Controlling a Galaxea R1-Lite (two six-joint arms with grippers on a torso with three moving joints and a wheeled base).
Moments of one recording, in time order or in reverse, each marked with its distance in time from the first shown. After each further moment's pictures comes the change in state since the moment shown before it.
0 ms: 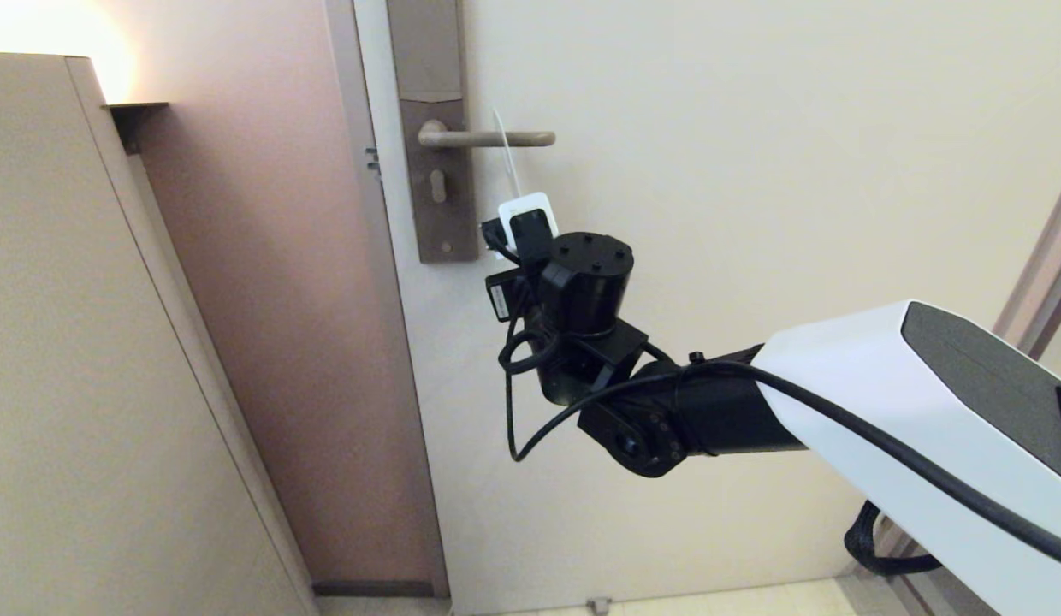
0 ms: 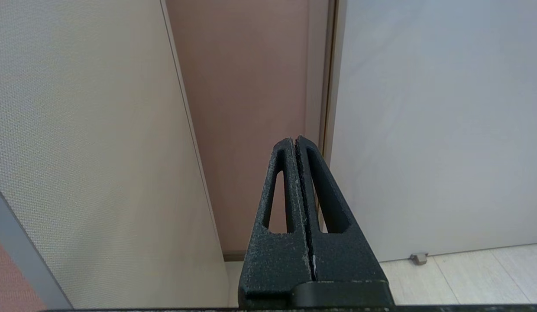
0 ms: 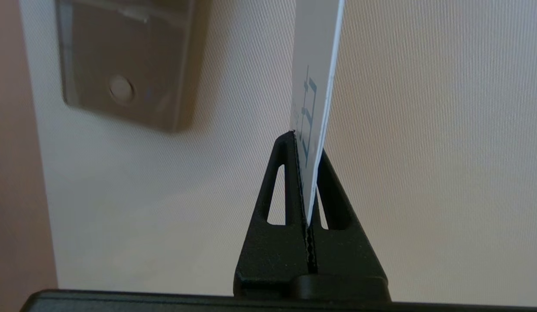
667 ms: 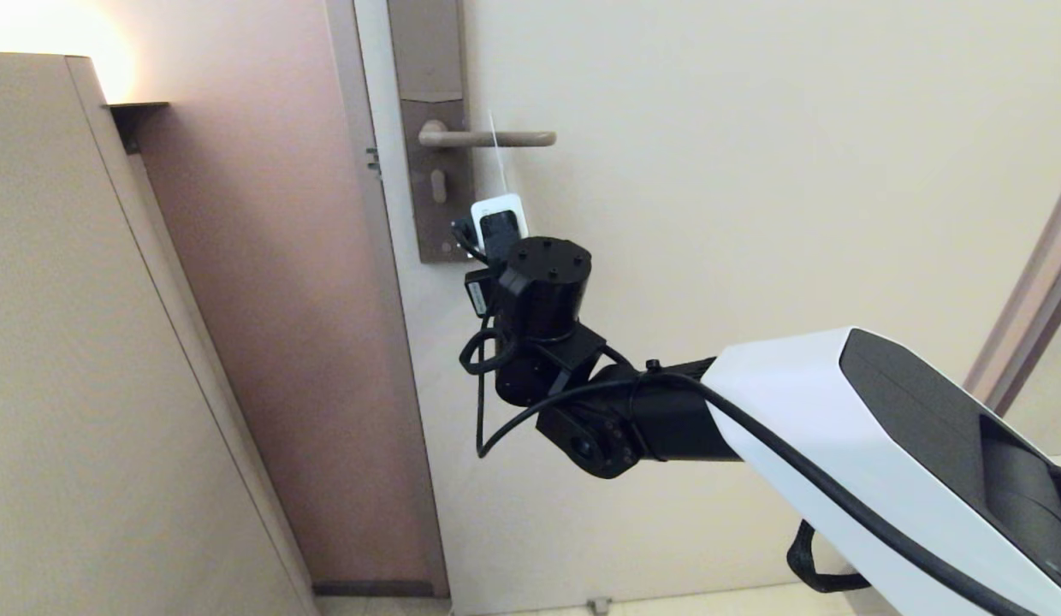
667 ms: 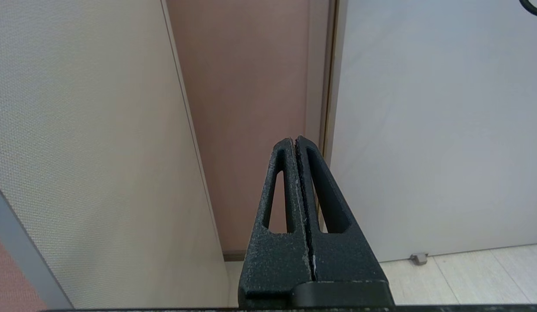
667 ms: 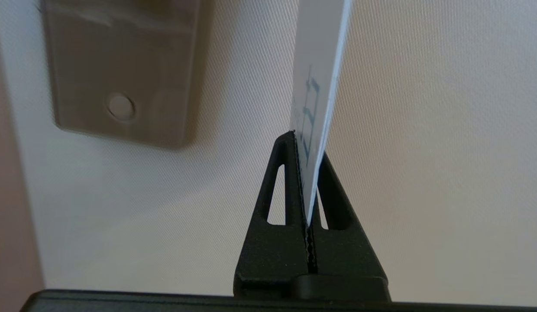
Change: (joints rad) left arm 0.000 0.000 0.000 0.000 0.000 0.000; right arm 0.043 0.096 -0.173 0.040 -0.160 -0.029
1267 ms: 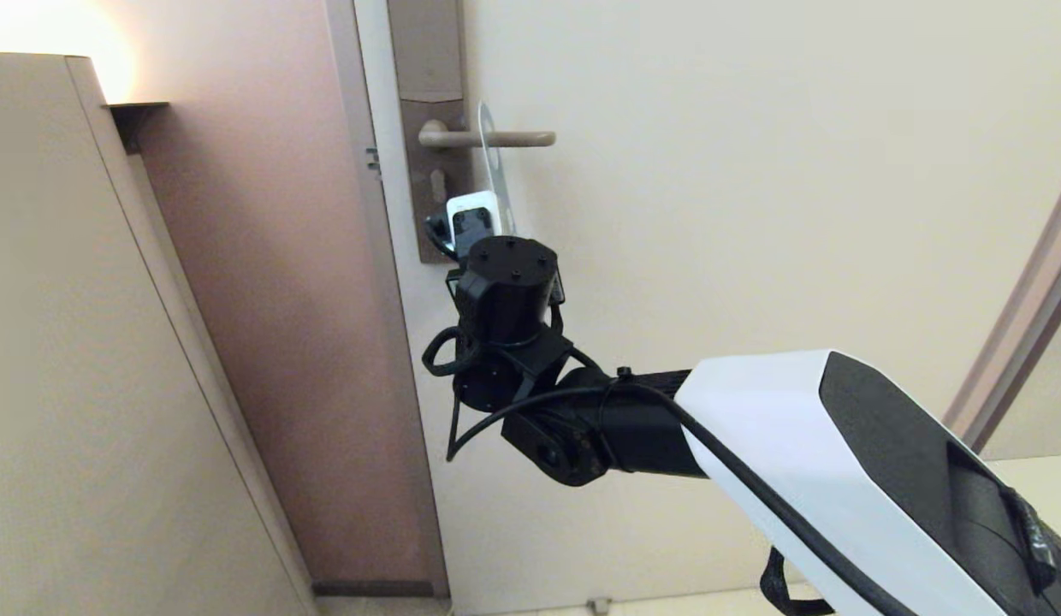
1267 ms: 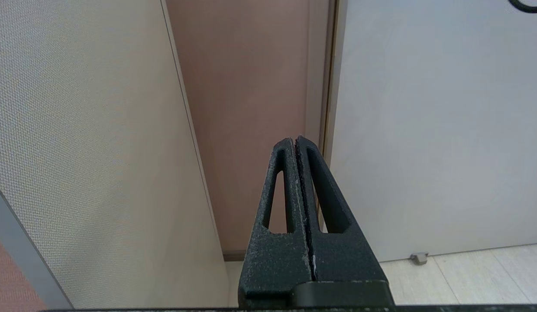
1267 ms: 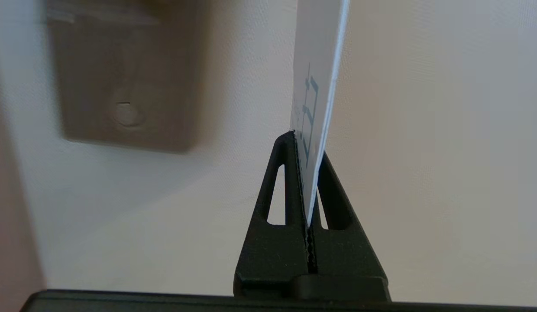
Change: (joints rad) left arm 0.000 0.000 0.000 0.000 0.000 0.000; right arm 0.054 0.055 -0.150 0.062 -0.156 -0.032
